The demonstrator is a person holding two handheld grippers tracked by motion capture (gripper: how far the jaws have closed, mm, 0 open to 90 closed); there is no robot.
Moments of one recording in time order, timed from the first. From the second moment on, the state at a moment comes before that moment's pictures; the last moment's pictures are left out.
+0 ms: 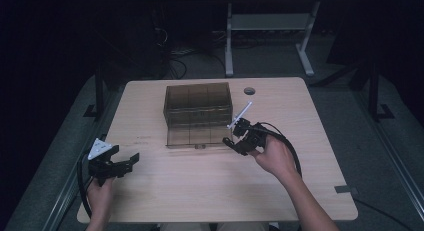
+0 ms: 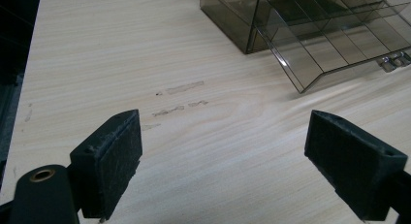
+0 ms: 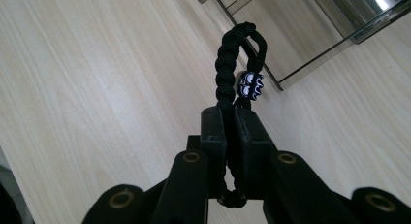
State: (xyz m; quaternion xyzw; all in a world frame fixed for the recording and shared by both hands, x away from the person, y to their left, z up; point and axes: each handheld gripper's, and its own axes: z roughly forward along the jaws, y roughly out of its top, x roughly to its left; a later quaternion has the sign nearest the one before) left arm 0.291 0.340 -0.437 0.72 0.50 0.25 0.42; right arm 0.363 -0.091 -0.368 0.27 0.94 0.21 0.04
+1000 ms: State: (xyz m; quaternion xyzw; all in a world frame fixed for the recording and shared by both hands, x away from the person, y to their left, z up) left arm 0.291 0.340 -0.437 0.71 0.50 0.25 0.42; right arm 0.379 -0.075 -0.363 0.26 0.94 0.20 0.04
